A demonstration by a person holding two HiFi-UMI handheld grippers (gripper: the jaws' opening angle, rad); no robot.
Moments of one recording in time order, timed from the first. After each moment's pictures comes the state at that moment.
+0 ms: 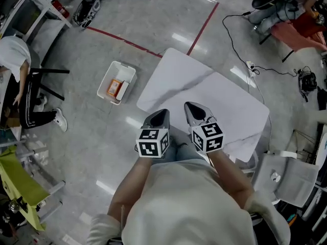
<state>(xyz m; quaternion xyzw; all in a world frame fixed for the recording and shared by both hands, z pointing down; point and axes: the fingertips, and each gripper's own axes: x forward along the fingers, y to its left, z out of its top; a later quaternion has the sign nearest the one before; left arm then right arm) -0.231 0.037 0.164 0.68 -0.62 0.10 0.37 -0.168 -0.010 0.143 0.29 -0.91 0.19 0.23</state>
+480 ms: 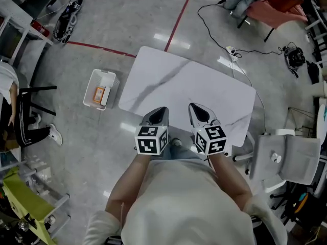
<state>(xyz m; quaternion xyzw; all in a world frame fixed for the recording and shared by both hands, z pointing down) -0.114 0.036 0.151 0.74 -0.56 0.13 0.35 -0.022 0.008 0.129 0.40 -0.87 0.20 0.20</state>
